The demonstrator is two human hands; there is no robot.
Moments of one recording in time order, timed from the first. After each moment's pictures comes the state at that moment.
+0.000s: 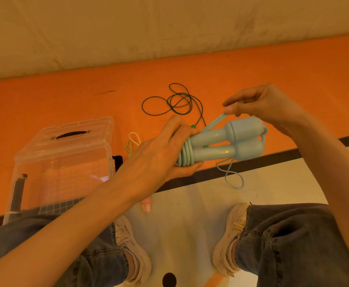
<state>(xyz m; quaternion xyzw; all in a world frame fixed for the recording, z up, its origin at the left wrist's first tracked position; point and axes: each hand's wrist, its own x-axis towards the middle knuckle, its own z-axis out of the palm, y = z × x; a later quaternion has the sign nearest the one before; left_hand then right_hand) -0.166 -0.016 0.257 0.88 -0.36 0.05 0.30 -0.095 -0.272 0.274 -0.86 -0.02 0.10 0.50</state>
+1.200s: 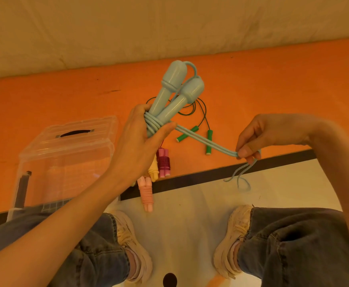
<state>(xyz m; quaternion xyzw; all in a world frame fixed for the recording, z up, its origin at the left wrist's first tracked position) -0.143 0.001 0.242 0.86 -0.07 0.05 0.51 -0.114 -0.278 0.285 -0.81 -0.10 0.43 0.37</state>
